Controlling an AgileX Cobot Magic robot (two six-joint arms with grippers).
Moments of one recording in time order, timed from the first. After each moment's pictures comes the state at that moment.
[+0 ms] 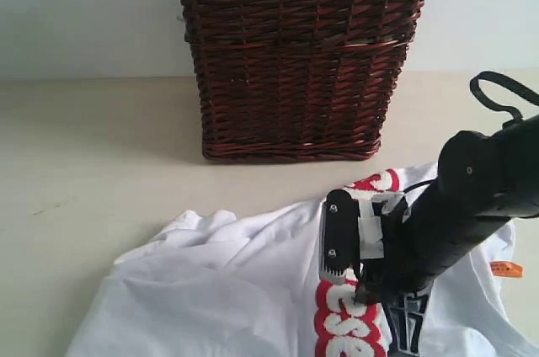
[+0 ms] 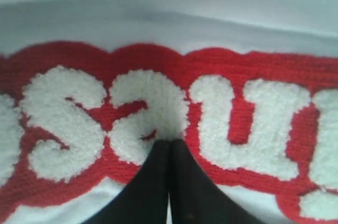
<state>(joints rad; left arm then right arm) -0.03 0.01 0.00 -1.24 -0.21 0.97 0.51 1.76 -0.71 0.43 0.40 -1.27</state>
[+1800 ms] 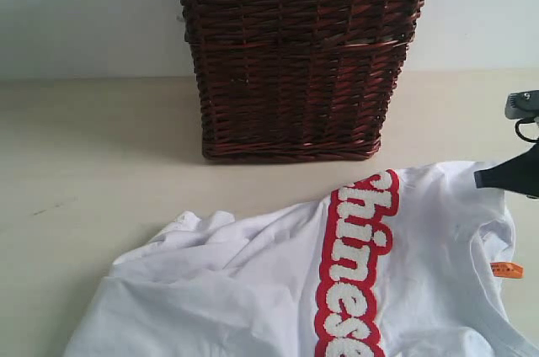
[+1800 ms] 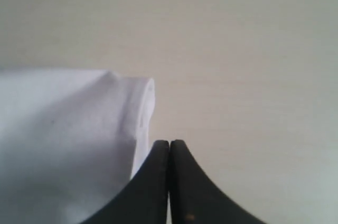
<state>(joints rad) -0.03 0.01 0.00 -1.24 -0.21 0.97 -0.10 1.78 -0.69 0.24 -0.10 -0.37</state>
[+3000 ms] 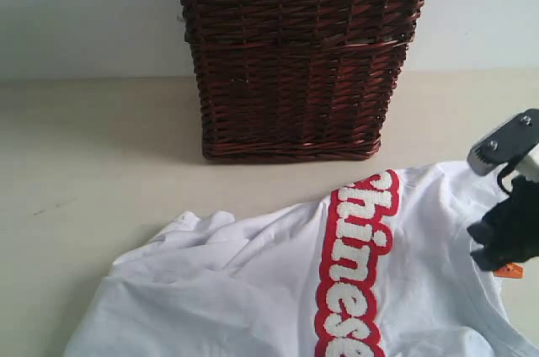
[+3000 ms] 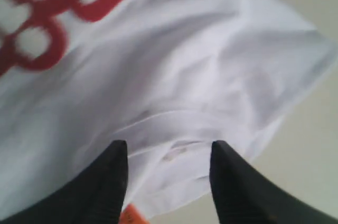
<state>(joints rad) -0.03 0.01 0.00 -1.24 -0.21 0.97 0.05 1.42 -0.50 0.62 0.22 -1.08</state>
